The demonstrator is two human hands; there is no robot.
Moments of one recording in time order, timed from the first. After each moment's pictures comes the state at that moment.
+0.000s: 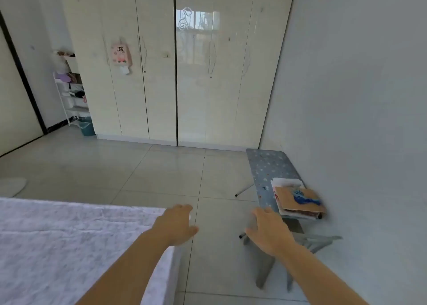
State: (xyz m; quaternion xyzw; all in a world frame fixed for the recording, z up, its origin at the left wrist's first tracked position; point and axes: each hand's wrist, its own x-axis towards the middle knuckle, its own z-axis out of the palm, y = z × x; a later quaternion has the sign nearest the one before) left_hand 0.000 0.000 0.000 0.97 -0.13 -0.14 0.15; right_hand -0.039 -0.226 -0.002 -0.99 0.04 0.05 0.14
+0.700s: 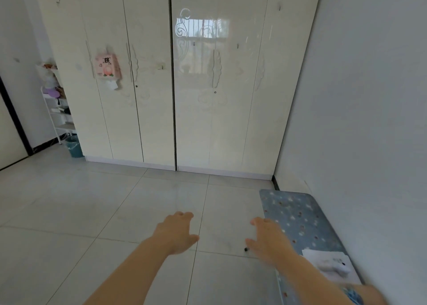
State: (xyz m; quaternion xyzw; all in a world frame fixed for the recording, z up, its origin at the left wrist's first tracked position) left_hand 0.462 -0.102 0.007 0.98 -0.09 -0.14 0.12; right_hand 0.438 -0.331 -0.015 -0.99 0.04 0.05 0.16
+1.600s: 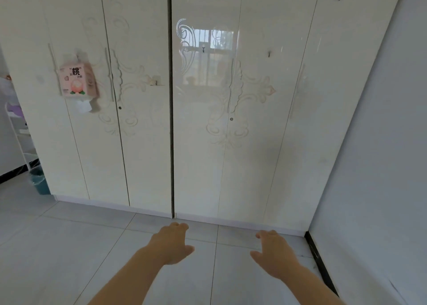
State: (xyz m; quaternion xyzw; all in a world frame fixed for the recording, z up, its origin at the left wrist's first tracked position) left_hand 1.105 -0.059 -0.004 0.98 -0.08 -0.14 0.12; right_hand 1.083 -0.309 -0.020 -0.99 0.04 0.08 0.13
